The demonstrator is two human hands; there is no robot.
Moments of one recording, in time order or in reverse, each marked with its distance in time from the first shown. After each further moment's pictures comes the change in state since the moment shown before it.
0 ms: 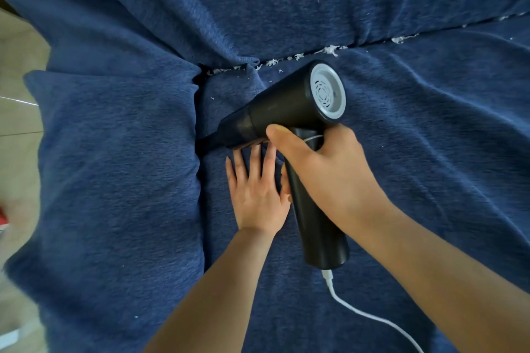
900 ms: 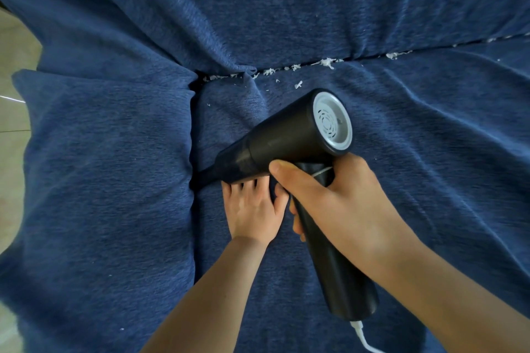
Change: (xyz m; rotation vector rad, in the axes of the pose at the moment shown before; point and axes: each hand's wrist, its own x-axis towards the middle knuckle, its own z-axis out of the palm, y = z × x) left_hand -0.002 0.004 -0.002 0.070 0.009 -0.037; right_hand -0.025 -0.015 -0.018 -0.086 -0.114 0.106
